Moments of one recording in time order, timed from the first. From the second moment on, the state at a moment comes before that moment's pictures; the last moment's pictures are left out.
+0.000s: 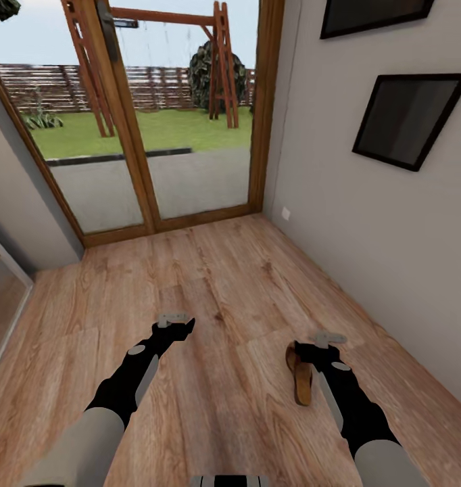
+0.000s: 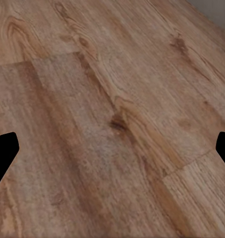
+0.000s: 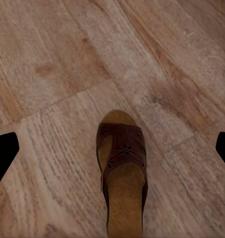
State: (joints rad) left arm -0.68 -0.07 0.04 -0.72 0.02 0.08 -0.17; right arm -0.55 0.04 -0.11 -0.88 0.03 0.28 -0.07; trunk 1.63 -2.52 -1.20
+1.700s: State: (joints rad) left arm -0.68 -0.07 0.04 -0.72 0.02 0.08 -0.17; right arm -0.55 0.04 -0.11 -0.88 0.04 0.28 -0.07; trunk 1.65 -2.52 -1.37
